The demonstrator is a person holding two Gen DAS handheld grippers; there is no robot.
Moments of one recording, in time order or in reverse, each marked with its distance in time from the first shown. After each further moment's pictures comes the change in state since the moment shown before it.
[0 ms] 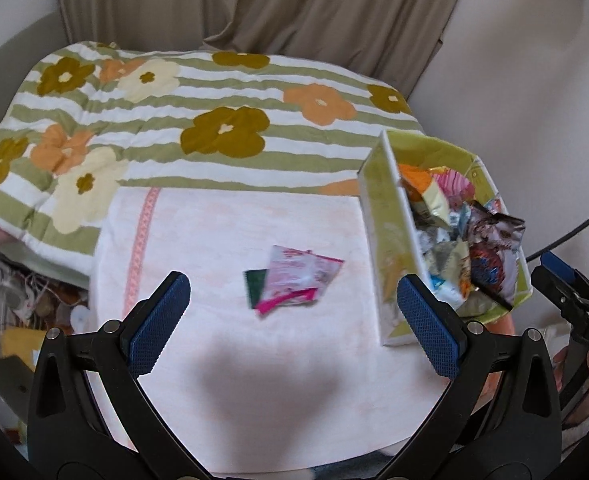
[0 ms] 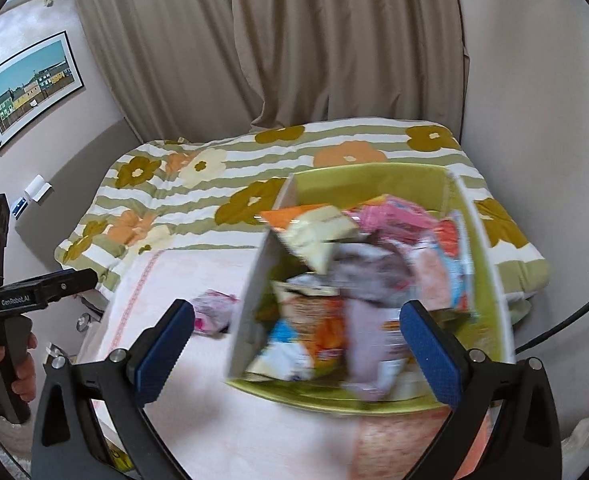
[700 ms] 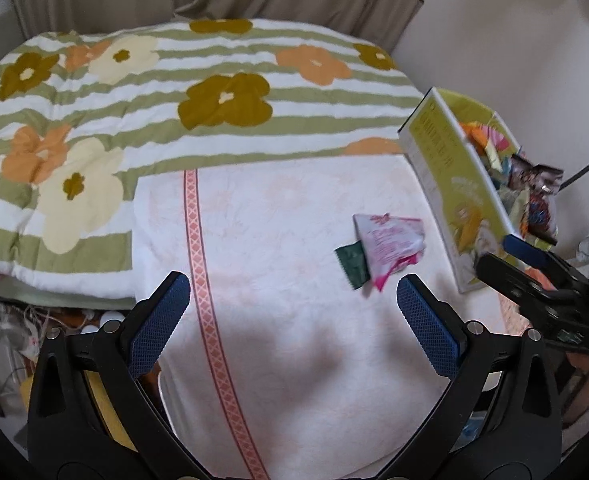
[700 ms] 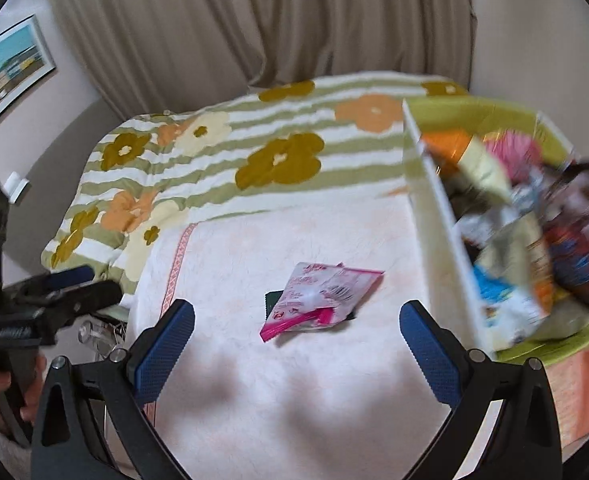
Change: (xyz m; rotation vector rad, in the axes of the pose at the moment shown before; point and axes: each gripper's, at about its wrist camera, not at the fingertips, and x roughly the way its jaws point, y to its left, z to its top) left arm 0.061 0.136 0.008 0.129 0.144 -0.114; right arm 0.135 0.140 -0.028 0.119 0.142 -0.089
